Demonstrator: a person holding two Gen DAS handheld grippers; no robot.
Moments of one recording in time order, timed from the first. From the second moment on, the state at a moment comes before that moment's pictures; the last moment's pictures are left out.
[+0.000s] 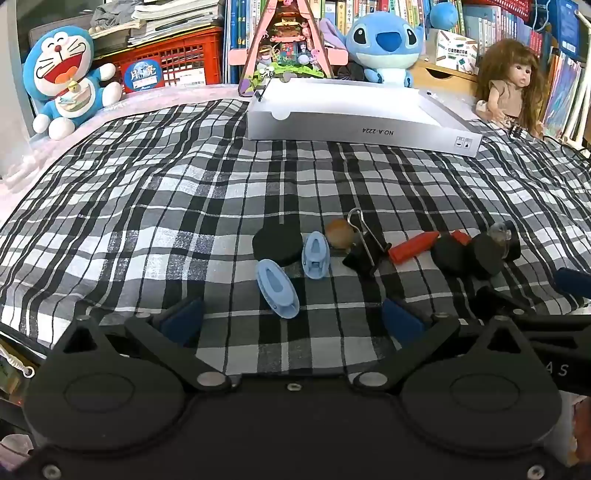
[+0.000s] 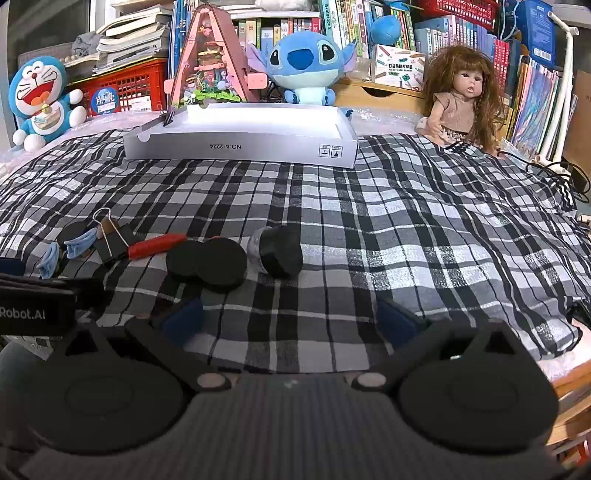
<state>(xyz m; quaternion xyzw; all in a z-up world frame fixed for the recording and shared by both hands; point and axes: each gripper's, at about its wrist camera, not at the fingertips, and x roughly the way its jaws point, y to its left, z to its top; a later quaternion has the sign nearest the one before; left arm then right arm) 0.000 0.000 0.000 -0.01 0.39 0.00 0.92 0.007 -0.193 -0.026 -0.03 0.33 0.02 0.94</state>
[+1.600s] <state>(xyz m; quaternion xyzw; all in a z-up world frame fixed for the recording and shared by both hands) 0.000 0.000 0.000 0.00 0.39 0.01 0.92 0.006 -0.192 -0.025 -0.03 0.33 0.02 0.94</state>
